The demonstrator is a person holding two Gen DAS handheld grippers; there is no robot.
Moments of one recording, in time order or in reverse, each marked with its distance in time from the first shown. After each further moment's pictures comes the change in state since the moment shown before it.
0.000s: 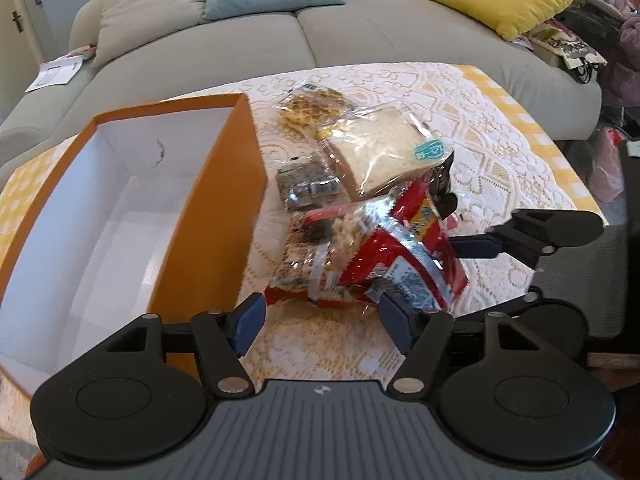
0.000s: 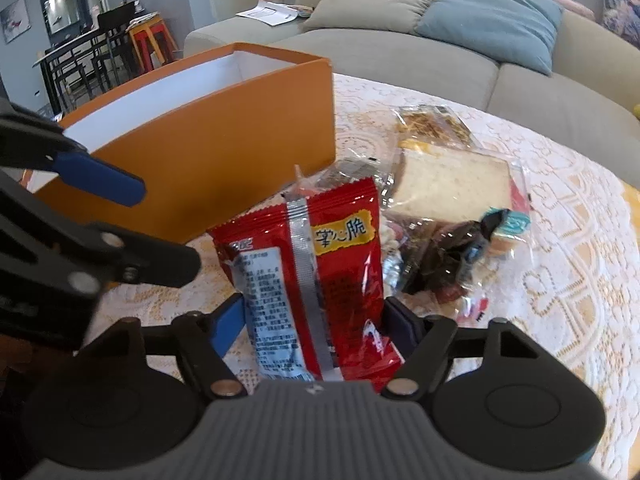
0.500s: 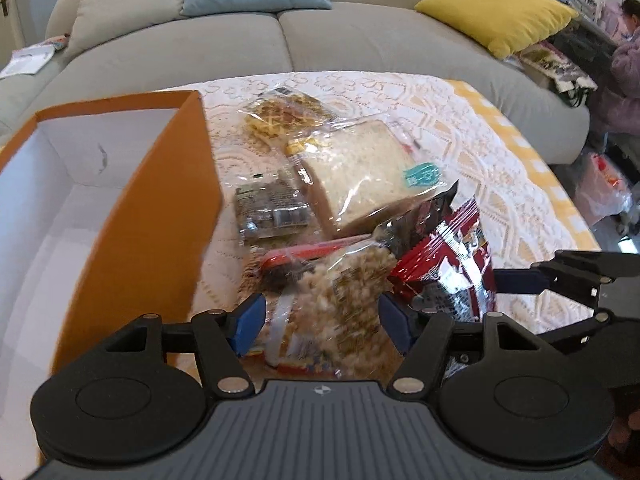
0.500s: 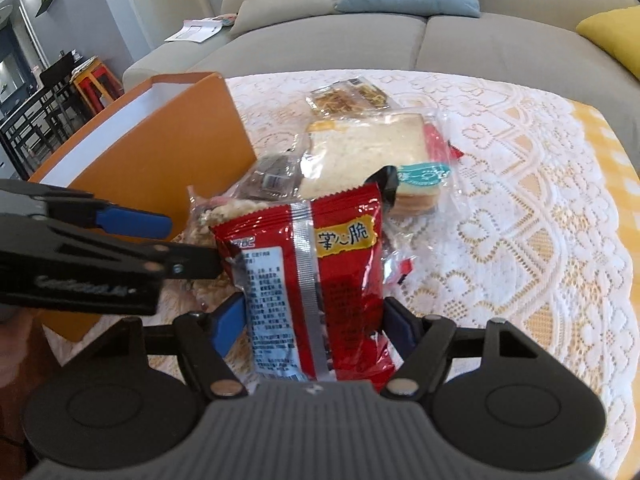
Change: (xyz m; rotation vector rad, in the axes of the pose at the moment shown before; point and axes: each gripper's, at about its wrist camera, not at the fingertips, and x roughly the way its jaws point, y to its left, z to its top) left arm 0.058 0.002 0.019 -0.049 -0.040 -0.116; right arm -0.010 -0.047 -0.005 0.222 0.013 -0.030
